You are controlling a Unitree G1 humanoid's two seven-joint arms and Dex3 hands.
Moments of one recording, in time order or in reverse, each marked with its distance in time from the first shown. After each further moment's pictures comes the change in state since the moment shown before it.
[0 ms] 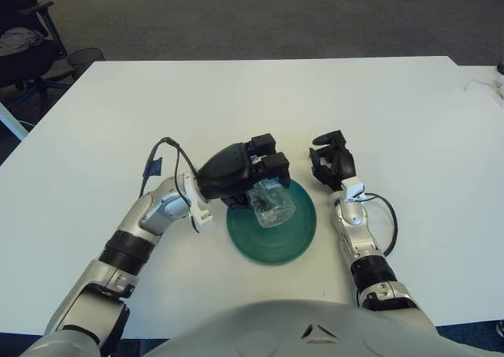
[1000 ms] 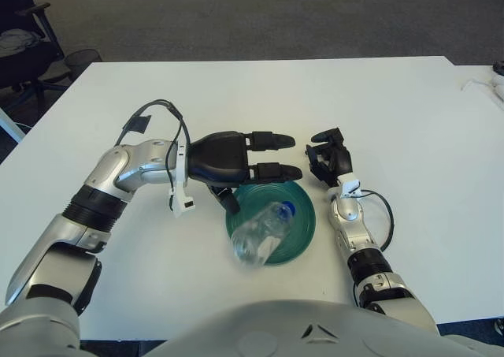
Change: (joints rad) left arm -0.241 0.206 -0.023 -0.042 0.139 -0.114 -0.197; right arm -0.077 0.001 0.001 0.120 0.004 -0.064 -0.042
